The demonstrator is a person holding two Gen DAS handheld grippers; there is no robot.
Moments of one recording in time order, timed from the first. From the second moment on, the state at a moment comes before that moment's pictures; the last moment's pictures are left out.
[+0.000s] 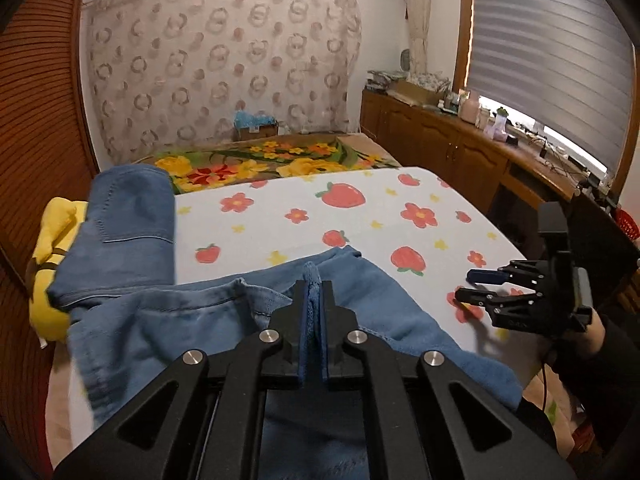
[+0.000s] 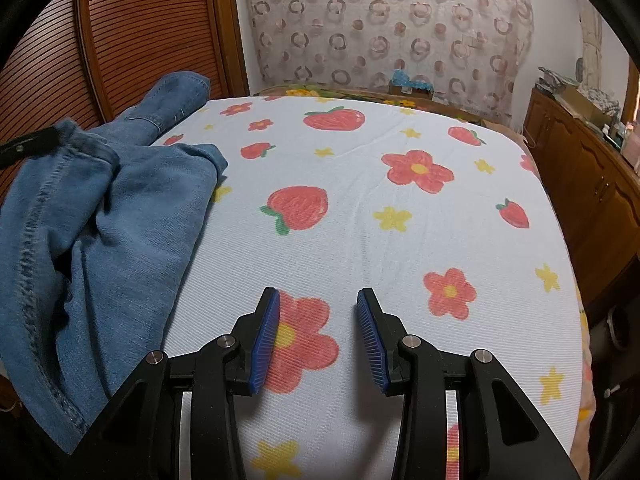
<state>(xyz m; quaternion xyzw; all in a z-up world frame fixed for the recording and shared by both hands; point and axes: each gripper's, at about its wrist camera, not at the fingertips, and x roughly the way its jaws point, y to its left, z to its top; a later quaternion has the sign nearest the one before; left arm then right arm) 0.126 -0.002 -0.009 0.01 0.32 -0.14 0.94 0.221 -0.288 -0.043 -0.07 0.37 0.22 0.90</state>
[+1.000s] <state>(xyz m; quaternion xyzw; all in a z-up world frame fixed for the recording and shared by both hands) 0.023 0.111 -0.059 -0.06 0.37 -0.06 0.92 0.211 -0.256 0.004 -0.08 0.34 0.26 0.90</state>
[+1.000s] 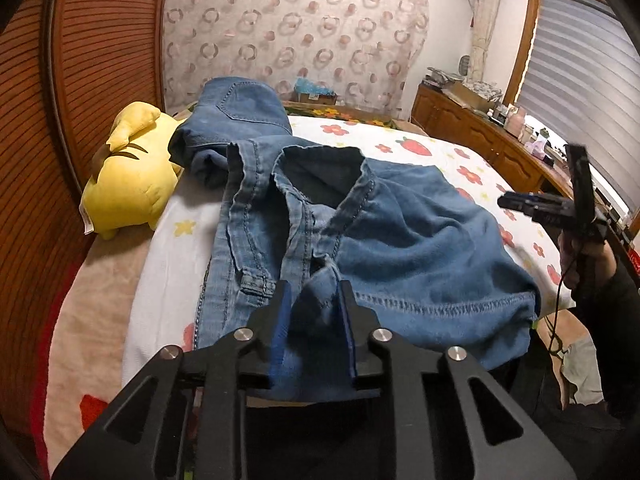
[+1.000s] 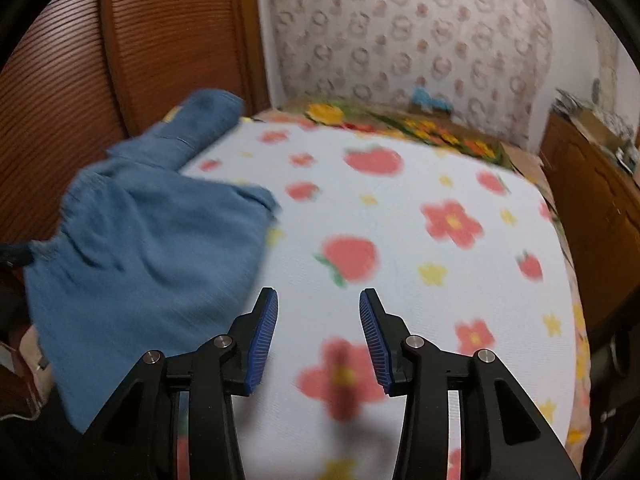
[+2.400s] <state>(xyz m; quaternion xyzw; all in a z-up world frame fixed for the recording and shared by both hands) 0.005 0.128 -0.053 -0.07 0.30 -0.04 0.95 0.245 -0.071 0.070 -0.11 0.24 0.44 0.86</state>
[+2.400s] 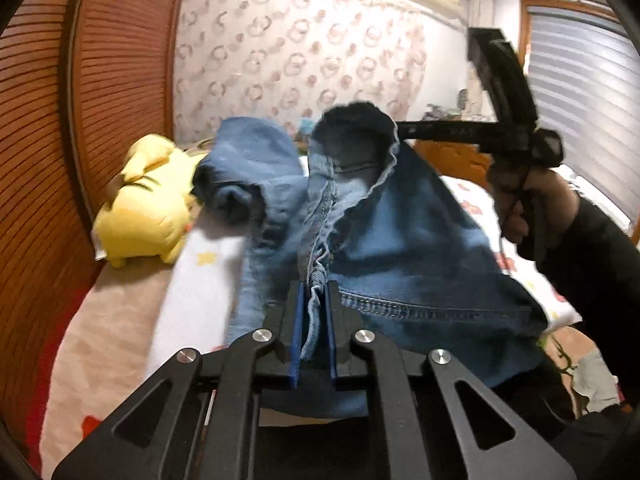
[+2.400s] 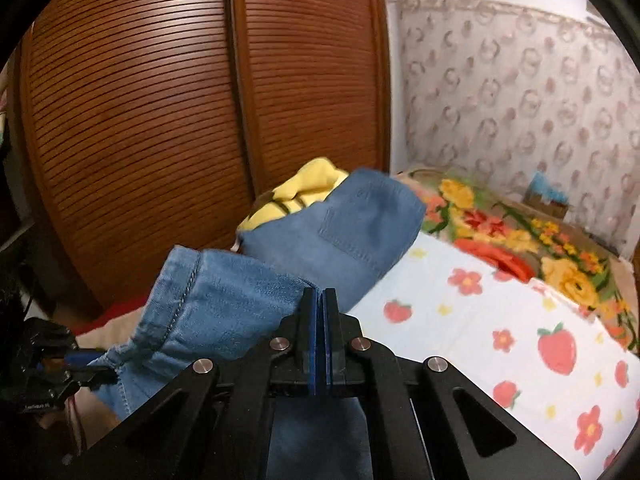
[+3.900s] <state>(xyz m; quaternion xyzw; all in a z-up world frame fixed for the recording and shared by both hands) 0.057 0.130 -0.093 -0.06 0.37 0.00 0.93 0.263 -0.131 0.045 -0.05 0.32 0.32 0.89</state>
